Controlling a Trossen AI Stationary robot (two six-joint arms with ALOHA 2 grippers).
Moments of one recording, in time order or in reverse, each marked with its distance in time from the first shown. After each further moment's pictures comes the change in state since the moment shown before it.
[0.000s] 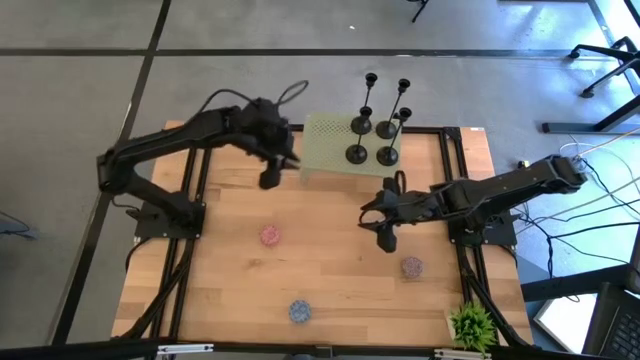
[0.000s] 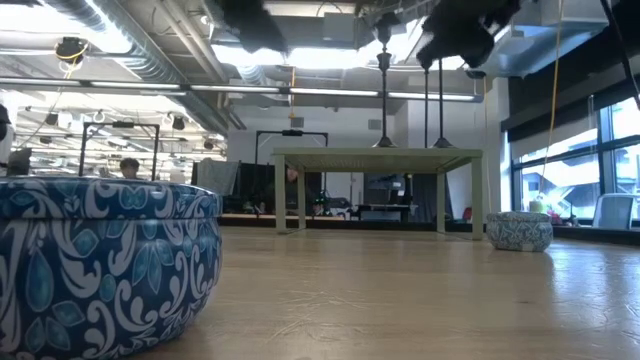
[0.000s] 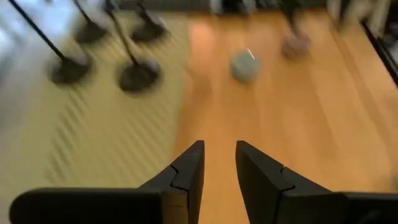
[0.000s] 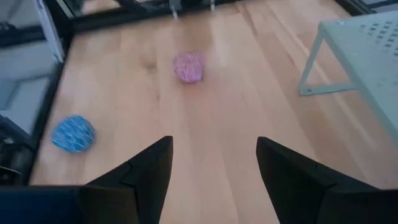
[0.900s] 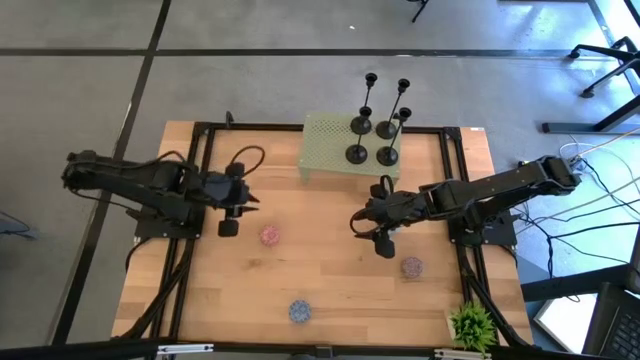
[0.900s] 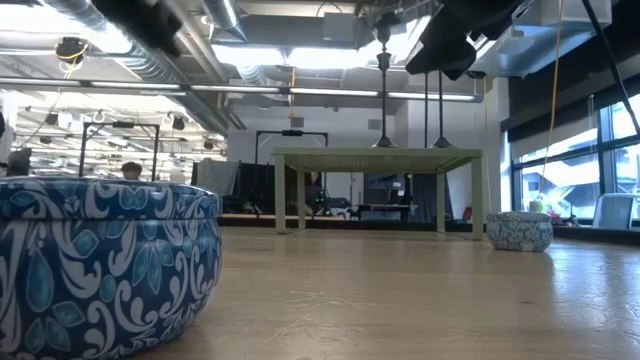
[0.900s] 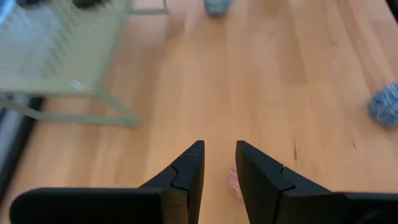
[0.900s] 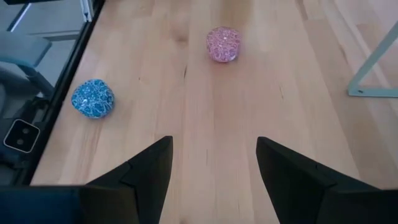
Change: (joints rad) left arm -0.510 -0.506 -0.534 0.035 -0.483 -0.330; right arm -0.035 0.079 0.000 0.052 -0.188 -0.130
